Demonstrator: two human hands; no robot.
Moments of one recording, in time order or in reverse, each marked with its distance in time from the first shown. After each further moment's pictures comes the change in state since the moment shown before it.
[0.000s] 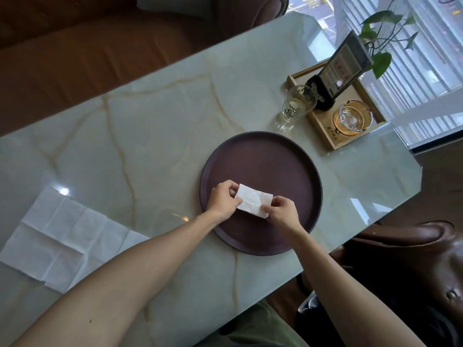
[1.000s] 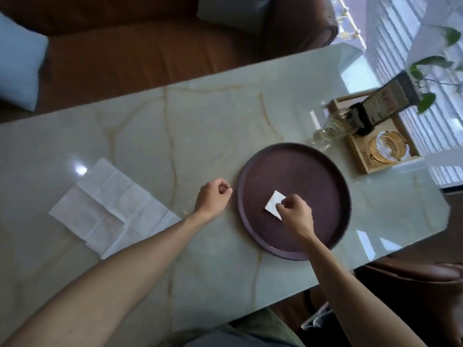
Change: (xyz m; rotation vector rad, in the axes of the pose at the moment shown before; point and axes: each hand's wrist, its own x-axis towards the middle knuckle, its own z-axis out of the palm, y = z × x) left_hand -0.038 -0.066 -0.096 -0.044 0.251 -0.026; right_hand -0.043 -0.043 0.040 -0.350 0.085 -0.195
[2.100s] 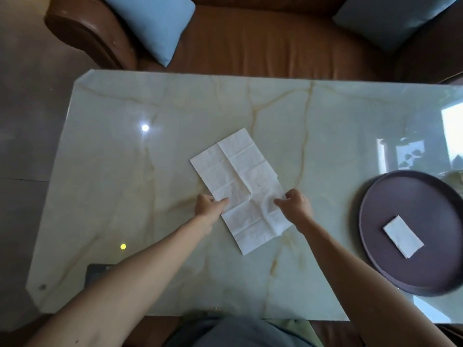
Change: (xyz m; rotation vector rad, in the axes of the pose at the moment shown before) left_hand -0.095 -0.276 -0.193 -0.608 0.224 -0.652; right_hand -0.115 -0.143 0.263 -0.398 -0.270 -0.173
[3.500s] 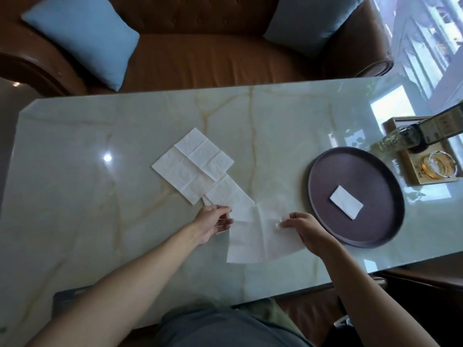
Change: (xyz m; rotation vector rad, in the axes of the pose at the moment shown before) left_hand -0.081 0.006 0.055 -0.229 -0.551 -0.110; right_hand -0.104 0.116 -0.082 0.686 -0.214 0.186
